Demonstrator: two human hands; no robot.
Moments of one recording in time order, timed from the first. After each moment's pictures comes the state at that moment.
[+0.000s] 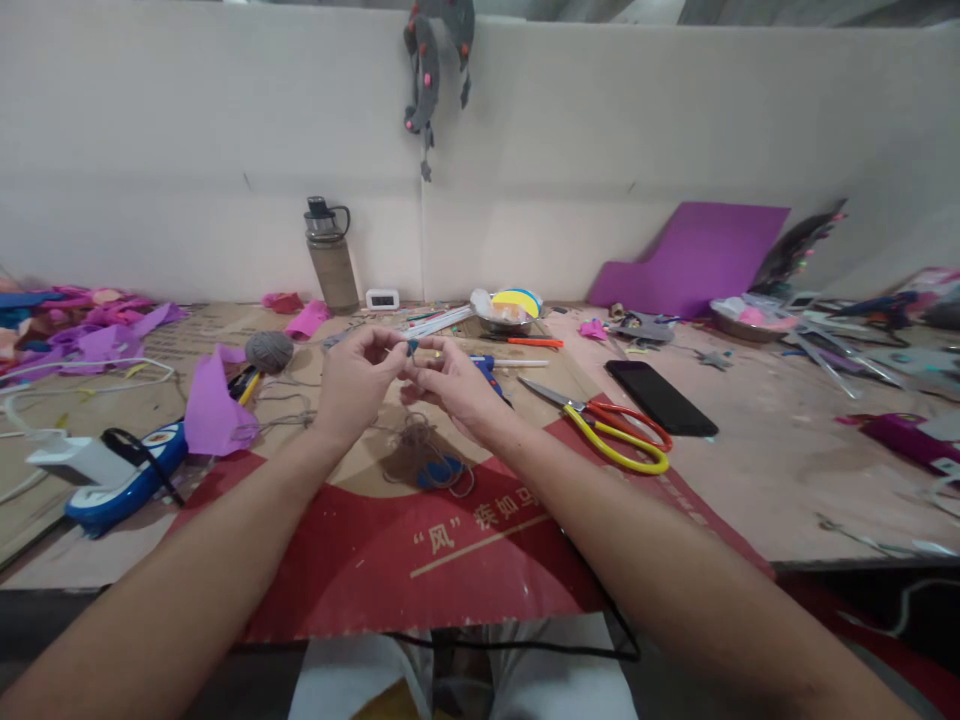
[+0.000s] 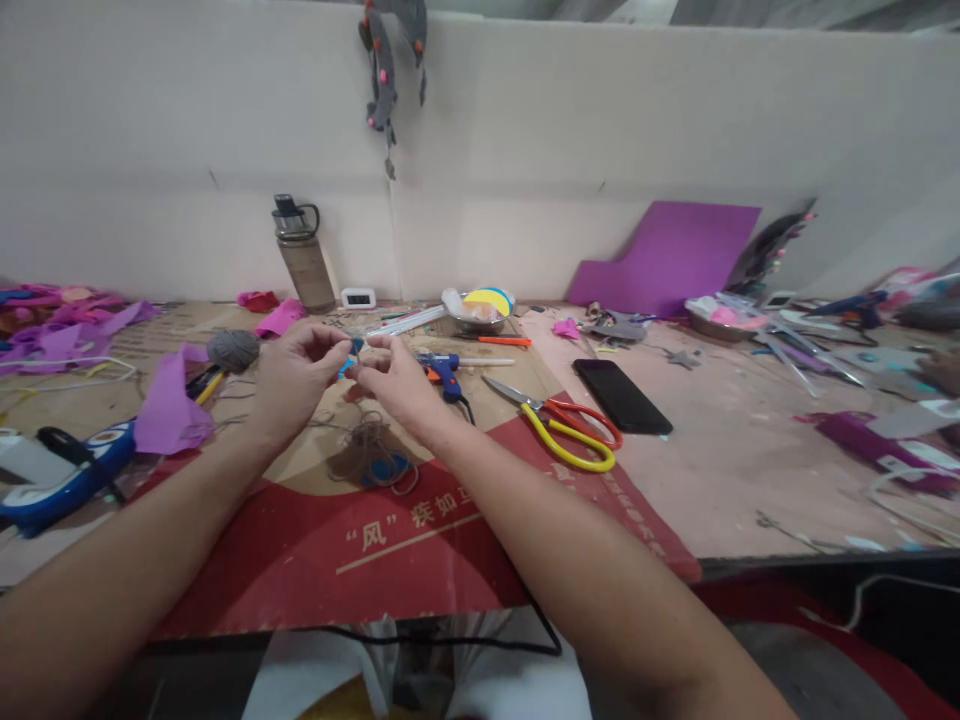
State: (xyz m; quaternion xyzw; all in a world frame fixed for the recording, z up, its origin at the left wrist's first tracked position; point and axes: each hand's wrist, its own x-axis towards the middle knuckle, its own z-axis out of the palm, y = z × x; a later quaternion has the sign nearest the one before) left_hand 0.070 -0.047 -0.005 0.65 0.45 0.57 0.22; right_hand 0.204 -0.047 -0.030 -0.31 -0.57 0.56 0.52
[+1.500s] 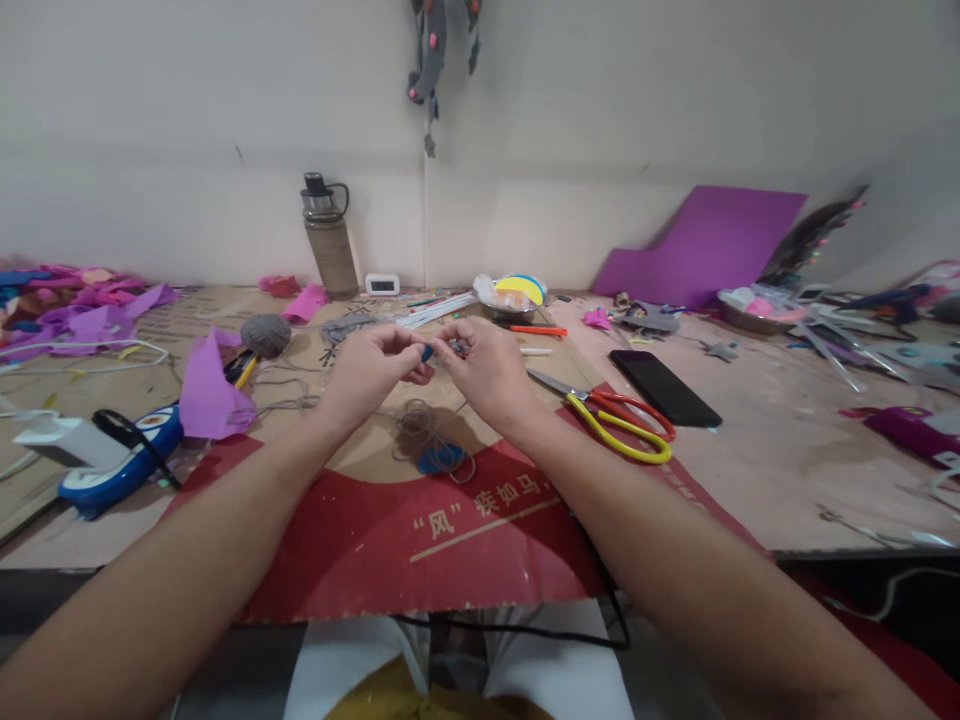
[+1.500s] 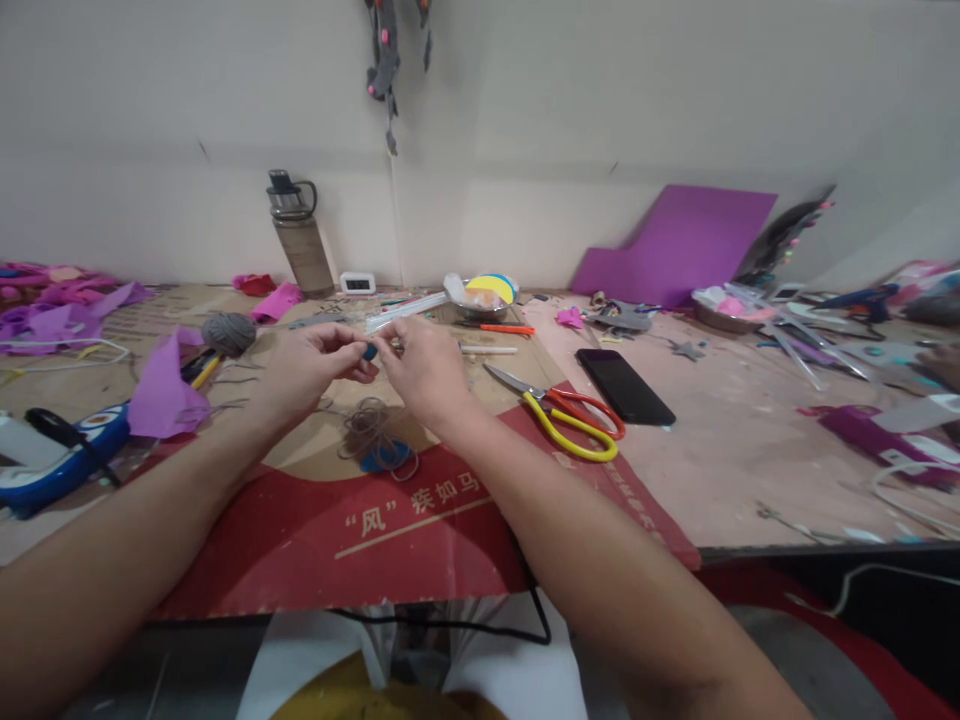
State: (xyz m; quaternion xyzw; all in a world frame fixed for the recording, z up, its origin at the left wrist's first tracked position) left_hand 0.078 -0.052 -0.005 0.64 0.43 0.49 0.41; right_hand 0.233 -0.054 -0.016 -0.50 -0.74 0.03 0.45
